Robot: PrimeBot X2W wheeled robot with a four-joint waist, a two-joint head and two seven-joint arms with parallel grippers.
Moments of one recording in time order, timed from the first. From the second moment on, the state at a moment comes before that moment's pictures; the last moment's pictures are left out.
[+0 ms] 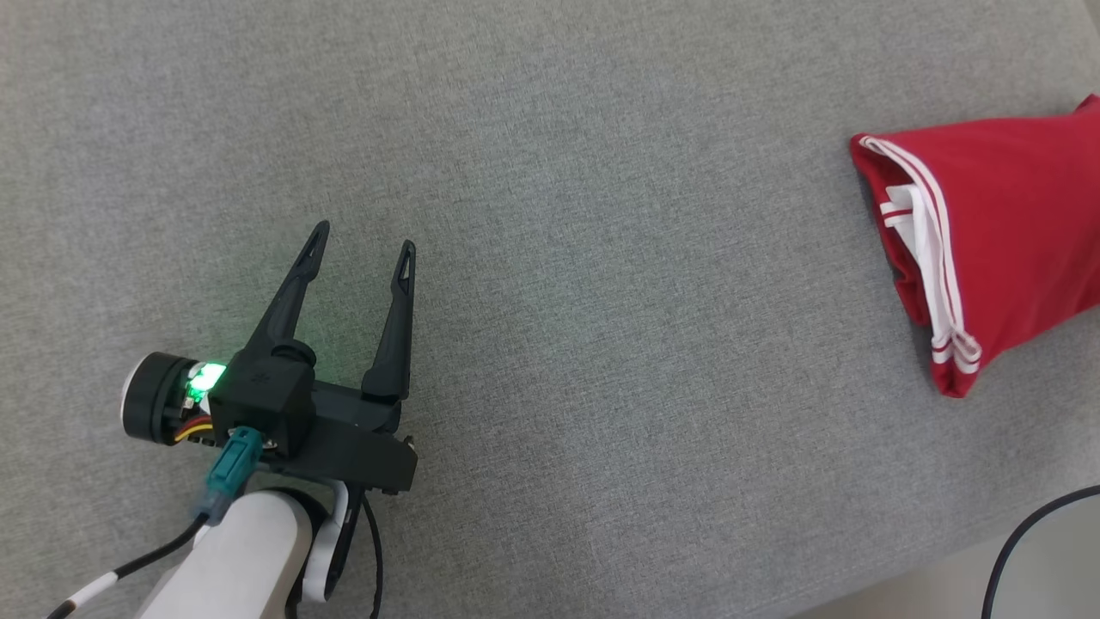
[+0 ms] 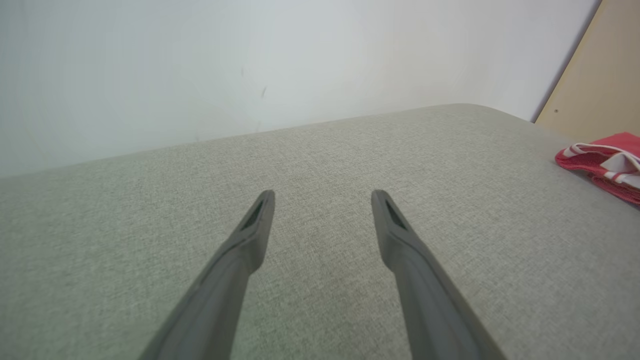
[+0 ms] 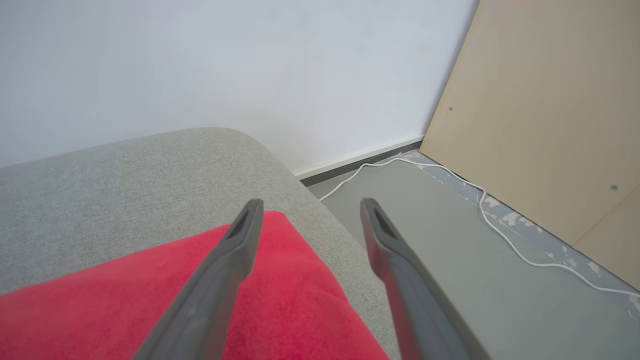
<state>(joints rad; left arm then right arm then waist) -0.53 0.31 -0.49 -0.13 -0.26 0.33 -0.09 -0.72 -0.52 -0.02 0.68 0.41 0.13 -0.26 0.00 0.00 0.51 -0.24</state>
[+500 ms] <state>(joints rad) -0.43 0.31 -0.45 -0.10 -0.32 0.35 -0.16 -0.49 -0.38 -0.06 0.19 0.32 0.13 -0.26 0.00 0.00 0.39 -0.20</state>
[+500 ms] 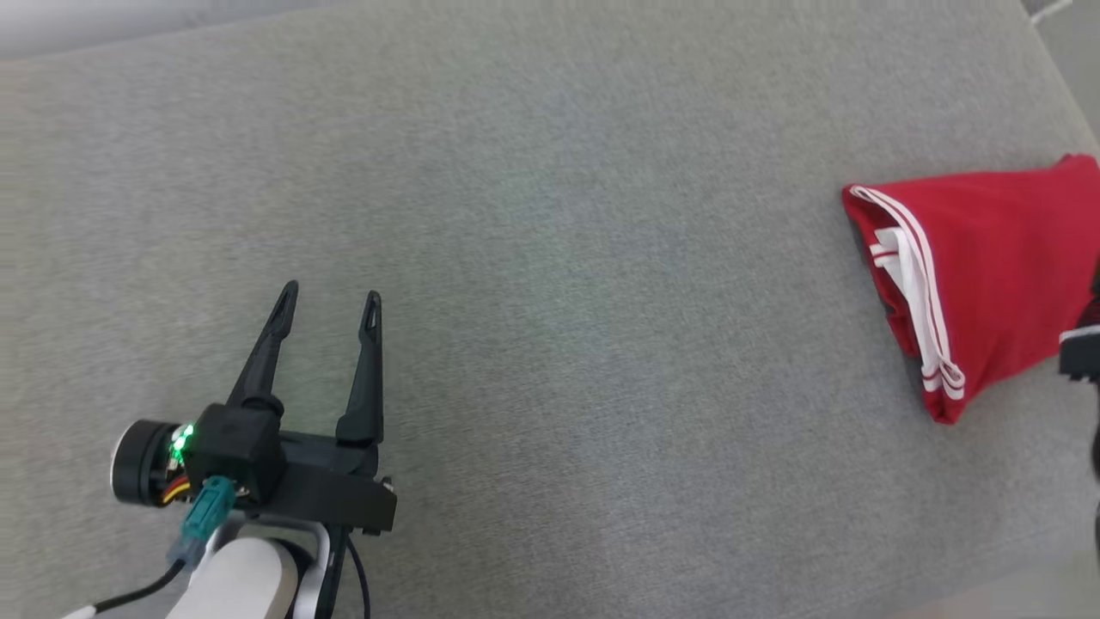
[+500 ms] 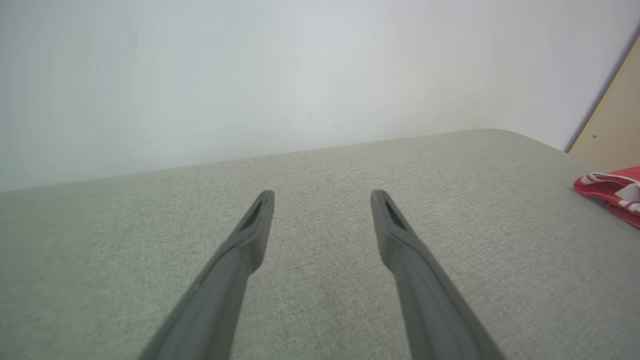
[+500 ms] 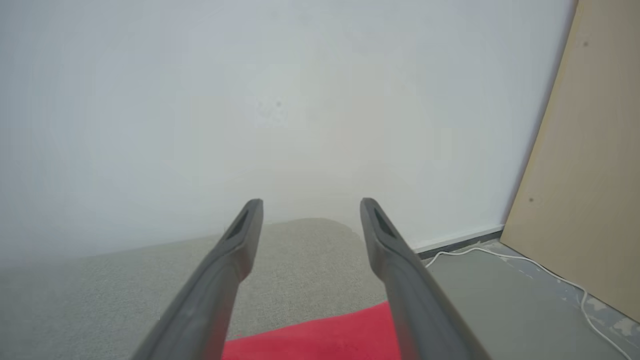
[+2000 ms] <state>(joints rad) -0.15 0.35 -0.39 -0.03 -0.42 0.36 -0.25 0.16 -0.14 0.05 -0.29 0.13 0.13 -0.05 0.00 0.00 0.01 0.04</state>
